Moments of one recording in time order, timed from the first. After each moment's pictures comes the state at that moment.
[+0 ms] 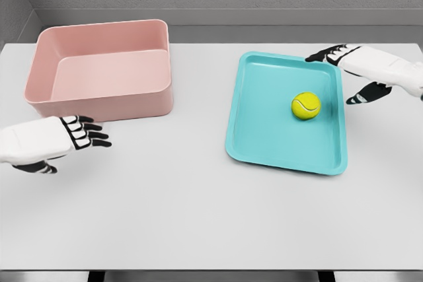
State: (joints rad) left arm -0.24 1.22 -0.51 -1.77 -0.43 -0.61 -0.23; right arm -0.62 -0.93 0.60 -1.46 0.20 -0.44 0.42
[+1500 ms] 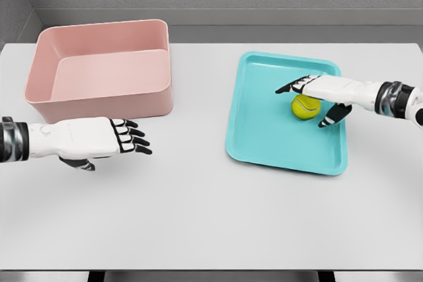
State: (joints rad) left arm -0.52 1.03 -0.71 -1.77 -0.42 -0.61 -0.47; right arm -0.72 -0.77 0.77 -1.27 0.24 -0.47 0.50
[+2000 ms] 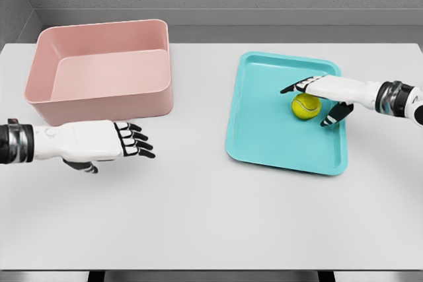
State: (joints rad) left arm -0.54 1.02 -0.75 -1.77 -0.42 -0.61 -0.47; right arm -0.73 -0.75 0.79 -1.20 0.24 -0.47 0.50
